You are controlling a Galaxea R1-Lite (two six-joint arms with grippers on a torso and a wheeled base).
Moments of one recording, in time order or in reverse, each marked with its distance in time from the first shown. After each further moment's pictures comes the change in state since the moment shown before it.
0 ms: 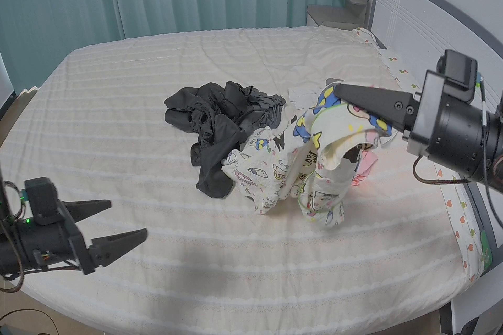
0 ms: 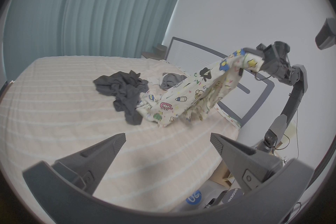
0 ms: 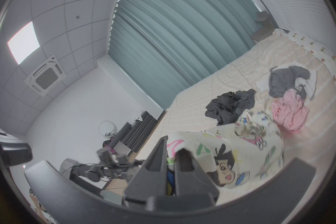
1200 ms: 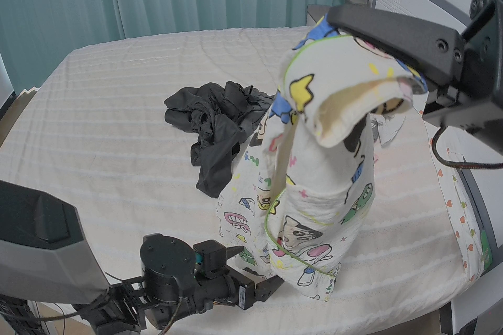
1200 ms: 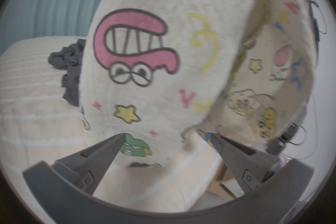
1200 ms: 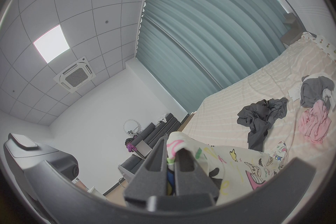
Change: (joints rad) left arm -0.536 0.946 0.109 -1.040 0.332 -0.189; right arm 0.203 -0.043 -0.133 0.019 -0.005 -0.050
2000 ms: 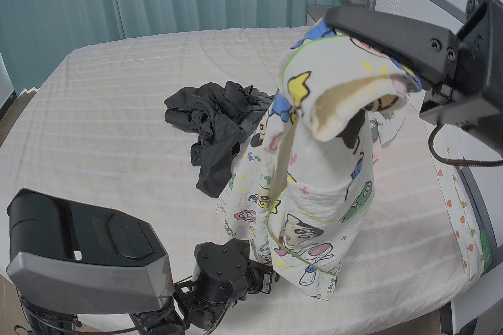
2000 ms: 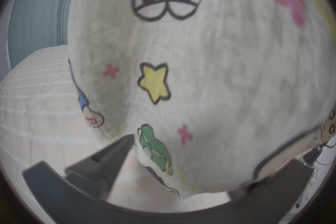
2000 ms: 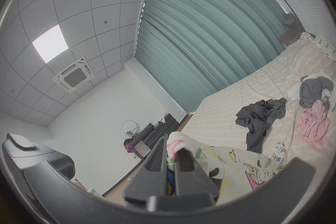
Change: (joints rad) left arm -0.050 0.221 -0.191 -0.004 0.339 -0.005; right arm -0.016 0.008 -0.002 -0.004 0.000 0.002
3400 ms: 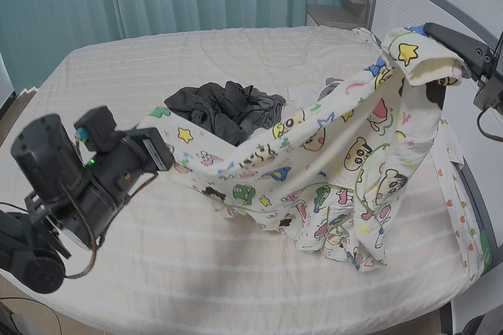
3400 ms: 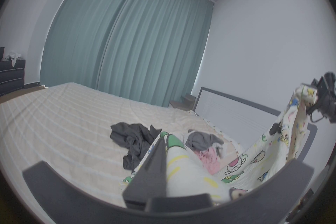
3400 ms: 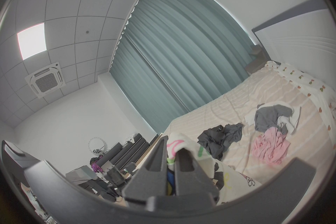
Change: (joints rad) left arm 0.281 -0.663 -0.040 0.205 0.018 0.076; right arm -0.372 -0.156 0.117 0.007 0.013 -0.003
